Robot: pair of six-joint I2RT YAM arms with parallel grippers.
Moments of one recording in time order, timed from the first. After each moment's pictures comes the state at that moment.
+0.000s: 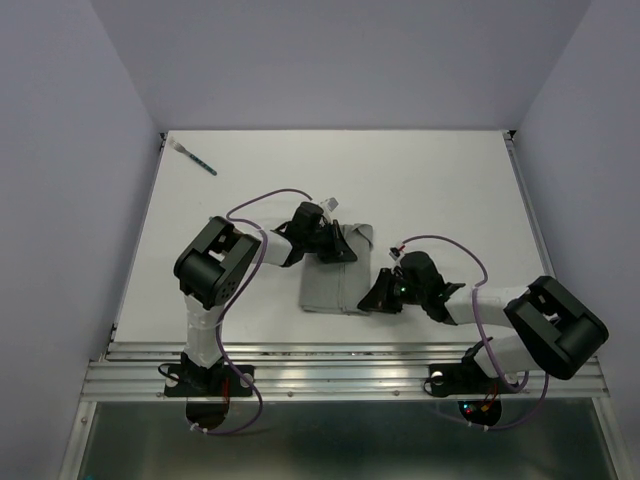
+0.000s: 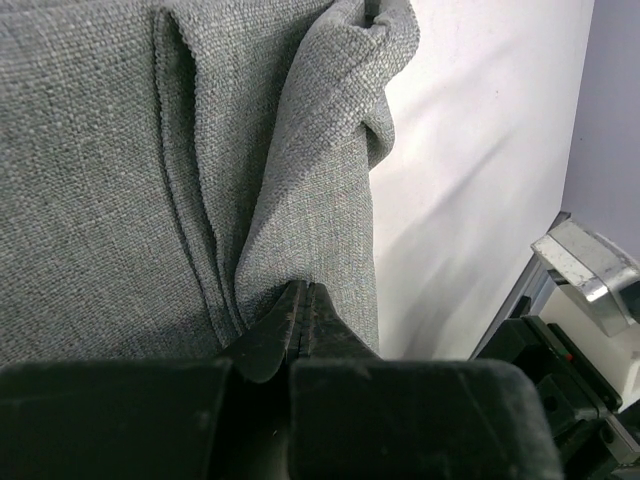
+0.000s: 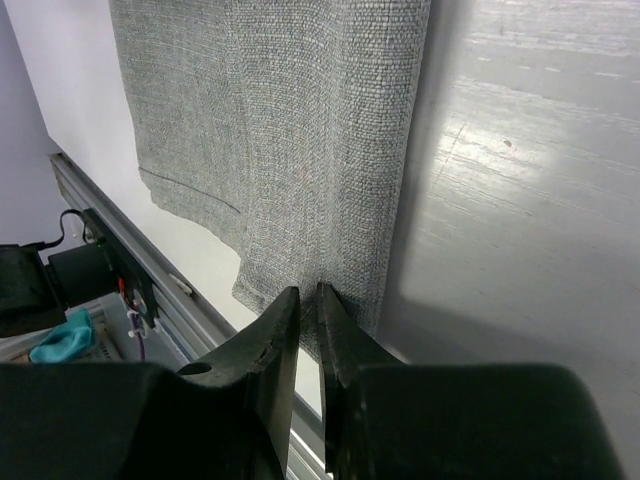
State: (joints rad) left arm -0.62 1.96 0.95 0.34 0.46 -0.81; right arm 0.64 1.37 0.33 0.34 -0.41 0.92
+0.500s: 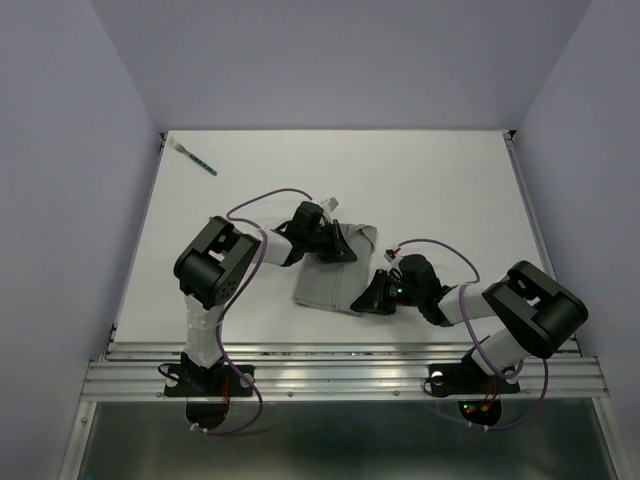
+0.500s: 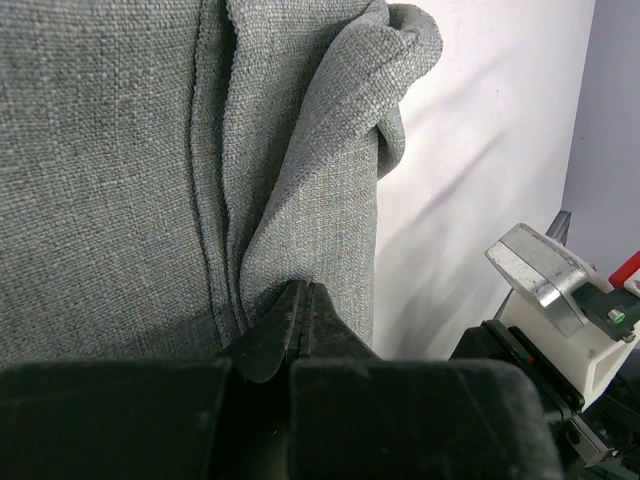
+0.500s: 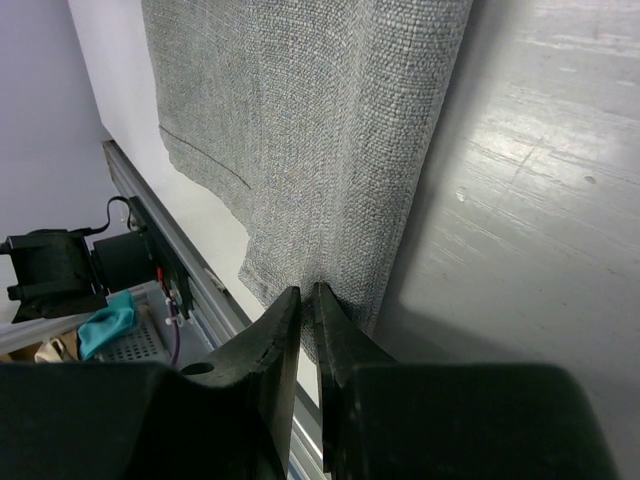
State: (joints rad) left arm -0.62 1.96 0.96 0.33 0.46 -0.81; right arm 0.64 1.52 0.30 0.57 -0.44 0.98
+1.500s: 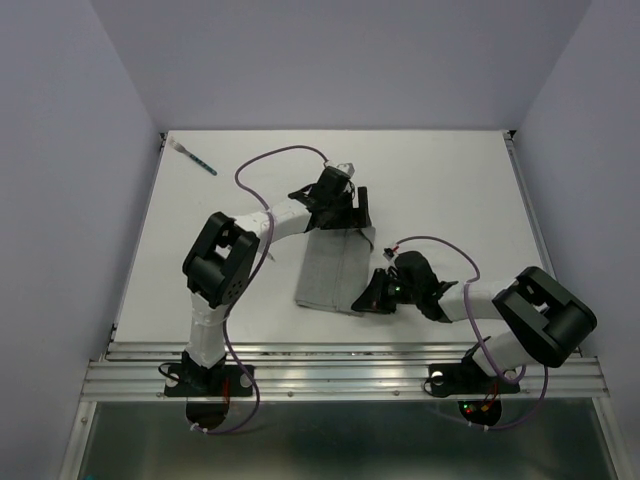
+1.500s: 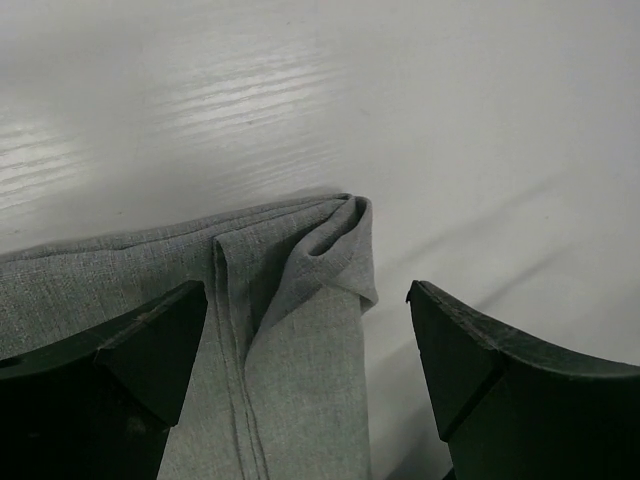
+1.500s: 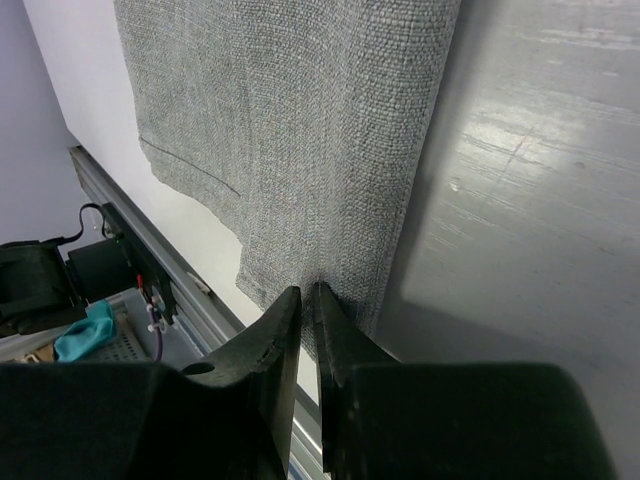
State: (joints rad) left arm -0.67 1.97 1.41 -0.18 0.12 -0.61; right arm 0.66 1.47 0.35 0.40 -0.39 0.96
